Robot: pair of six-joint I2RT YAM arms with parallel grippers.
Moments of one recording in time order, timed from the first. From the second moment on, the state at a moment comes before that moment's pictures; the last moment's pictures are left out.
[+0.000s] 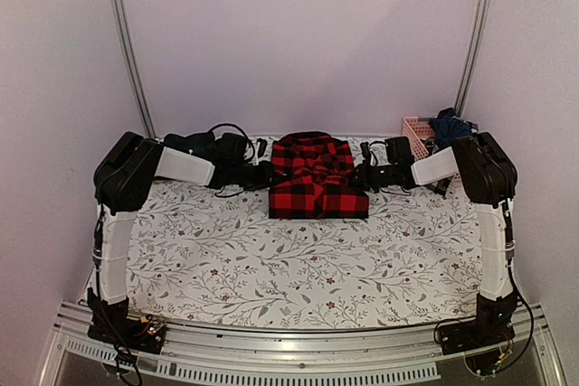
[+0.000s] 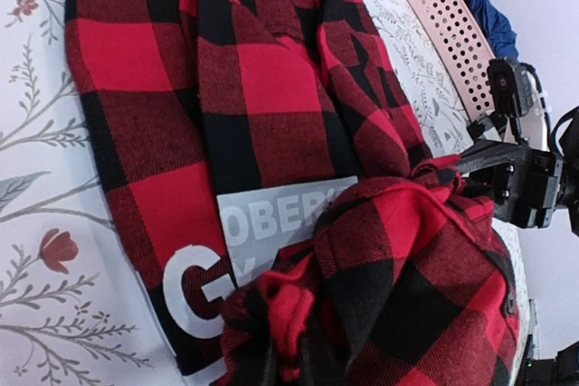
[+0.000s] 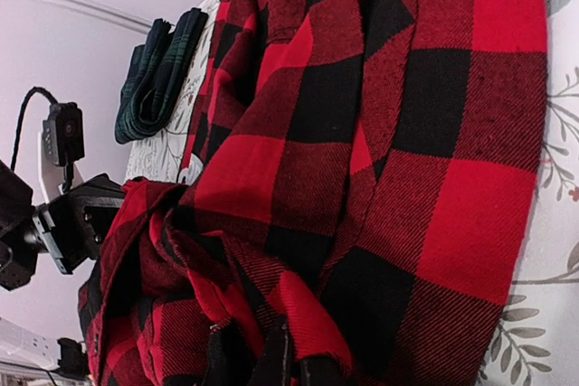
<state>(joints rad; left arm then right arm) -0.49 2.25 1.42 0.21 0.40 -0.55 0.32 2.27 1.36 0.29 -0.69 0.60</state>
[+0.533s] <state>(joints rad) -0.42 1.86 1.26 0.15 0.34 -0.47 0.19 1.93 1.28 0.20 -0.73 0.52</state>
